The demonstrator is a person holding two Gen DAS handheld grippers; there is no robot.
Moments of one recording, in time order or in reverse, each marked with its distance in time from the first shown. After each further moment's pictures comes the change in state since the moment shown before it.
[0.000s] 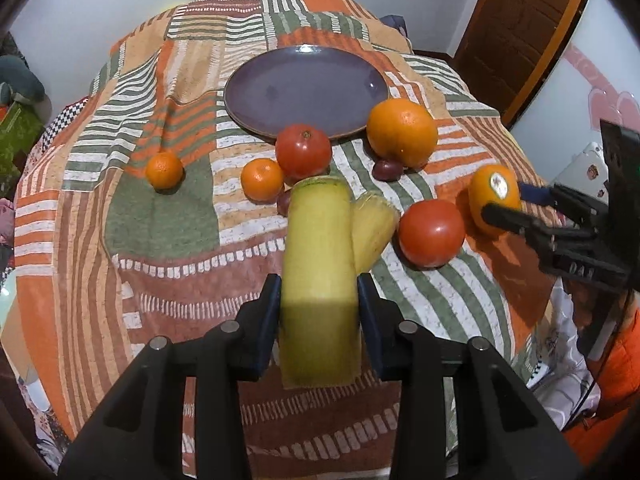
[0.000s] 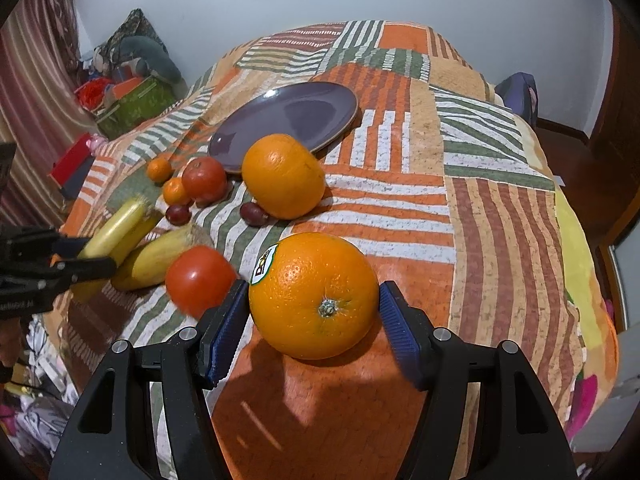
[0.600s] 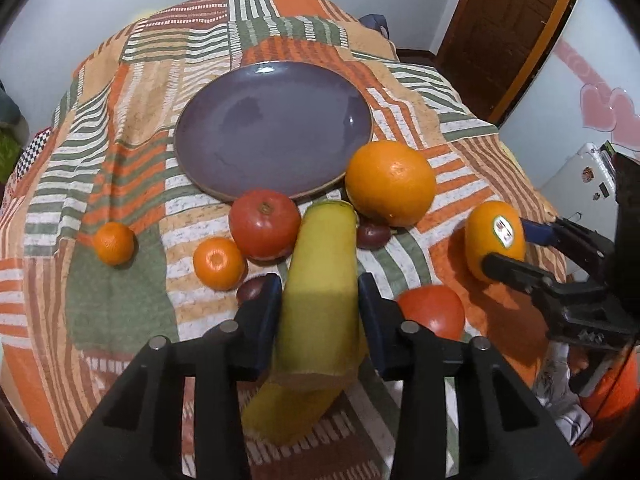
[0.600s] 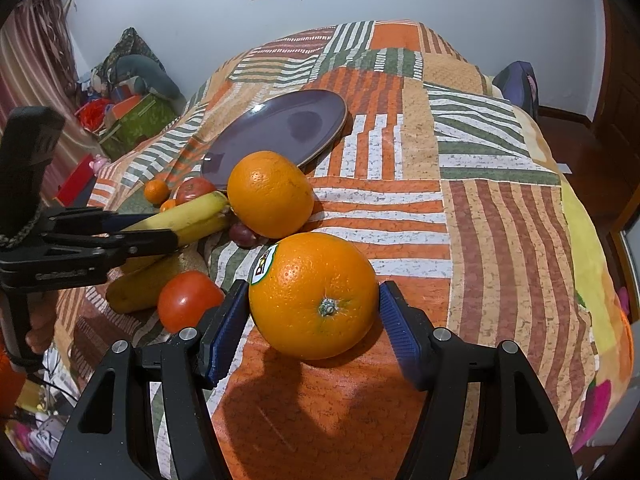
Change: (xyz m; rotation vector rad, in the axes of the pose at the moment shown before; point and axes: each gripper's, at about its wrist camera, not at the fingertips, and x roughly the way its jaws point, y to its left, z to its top) left arm 0.034 -0.014 0.054 0.066 -0.001 -0.037; right arm 0.004 -0.015 0.006 0.066 -0.032 0.046
